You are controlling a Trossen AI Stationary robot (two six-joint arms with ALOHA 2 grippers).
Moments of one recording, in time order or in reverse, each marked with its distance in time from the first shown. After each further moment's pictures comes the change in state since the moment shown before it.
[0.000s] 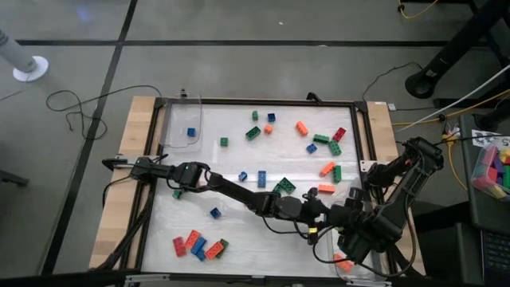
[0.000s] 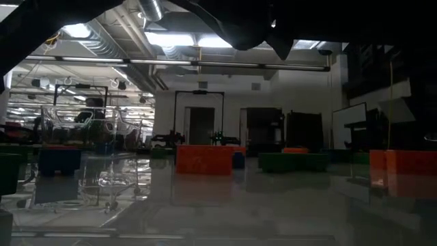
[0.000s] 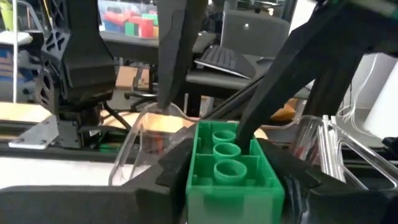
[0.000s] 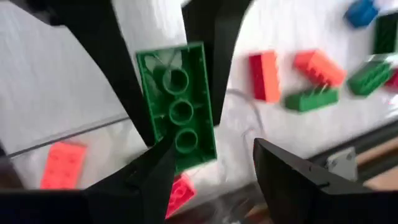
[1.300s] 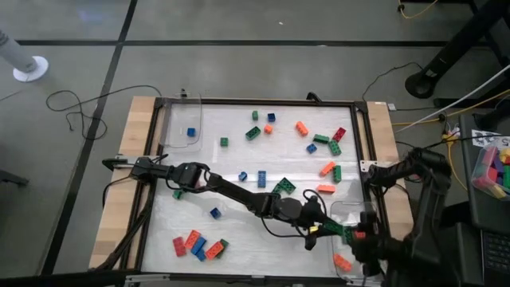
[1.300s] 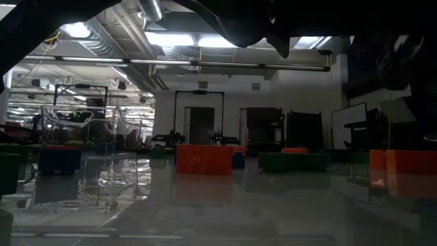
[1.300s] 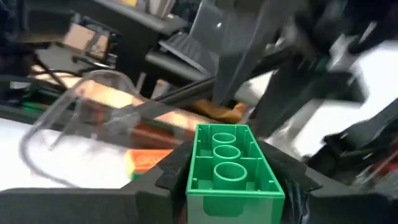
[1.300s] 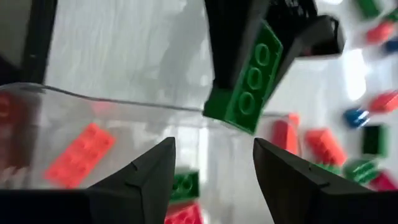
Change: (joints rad) left arm -0.008 -0.003 0.001 0.001 0.153 -0.314; right arm 0.345 0.093 -0.001 0.084 0.371 -0.031
